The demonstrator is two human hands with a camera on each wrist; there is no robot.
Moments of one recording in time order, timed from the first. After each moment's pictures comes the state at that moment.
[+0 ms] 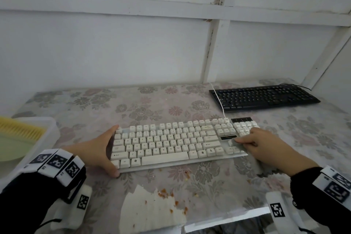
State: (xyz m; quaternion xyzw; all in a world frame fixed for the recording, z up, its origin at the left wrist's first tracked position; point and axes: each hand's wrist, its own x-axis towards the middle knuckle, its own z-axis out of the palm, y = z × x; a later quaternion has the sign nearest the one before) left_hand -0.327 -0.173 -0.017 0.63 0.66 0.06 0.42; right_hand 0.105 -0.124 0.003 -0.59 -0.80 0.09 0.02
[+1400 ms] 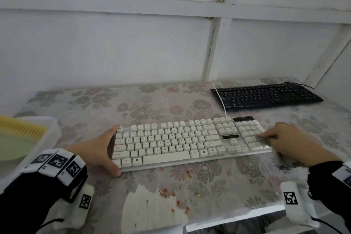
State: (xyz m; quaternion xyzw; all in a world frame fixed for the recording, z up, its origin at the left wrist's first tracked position) left_hand -0.325 -0.175 -0.015 0.61 0.65 0.07 0.44; right_hand 0.140 -0.110 0.015 -0.69 -0.72 0.08 0.00
